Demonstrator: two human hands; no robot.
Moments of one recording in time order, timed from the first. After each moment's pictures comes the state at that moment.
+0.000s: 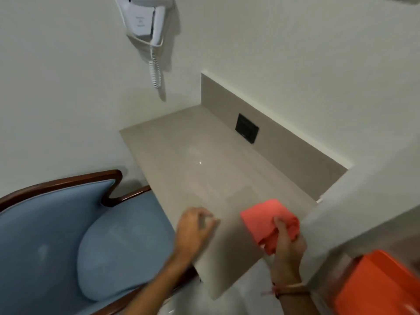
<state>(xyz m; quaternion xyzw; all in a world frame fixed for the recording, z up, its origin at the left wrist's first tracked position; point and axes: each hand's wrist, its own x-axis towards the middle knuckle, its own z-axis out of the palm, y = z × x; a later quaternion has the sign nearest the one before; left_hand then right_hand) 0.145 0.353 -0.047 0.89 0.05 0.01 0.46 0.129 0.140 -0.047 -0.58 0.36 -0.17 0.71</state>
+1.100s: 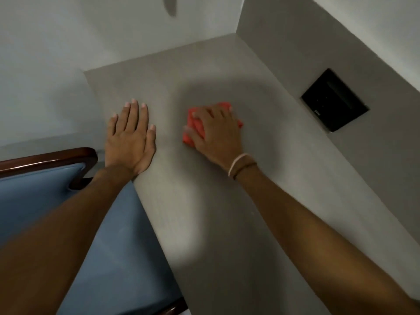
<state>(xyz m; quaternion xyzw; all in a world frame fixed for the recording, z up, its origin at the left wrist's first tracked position) 0.445 0.585 -0.162 0.99 0.07 0.06 0.06 0.497 0.379 -0.122 -0.97 -0.19 -0.04 0.17</state>
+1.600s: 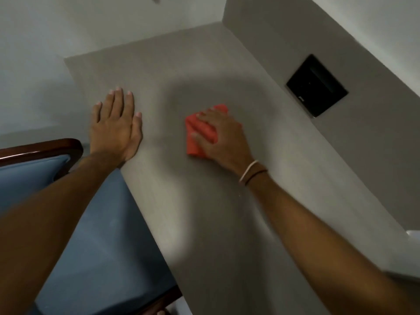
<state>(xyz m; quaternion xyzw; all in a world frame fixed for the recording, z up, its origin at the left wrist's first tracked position) 0.443 0.581 -0.159 0.99 0.07 0.07 0.07 0.456 0.329 -0.110 -0.94 -0.19 0.03 0.29</state>
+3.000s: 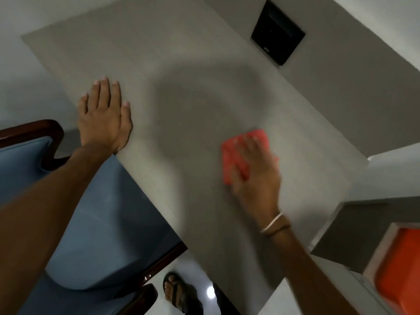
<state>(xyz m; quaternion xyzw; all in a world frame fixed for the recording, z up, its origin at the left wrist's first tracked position) 0.394 0.547 -0.154 1.00 0.02 0.04 0.08 0.266 0.232 -0.125 -0.97 0.03 -0.05 0.22</state>
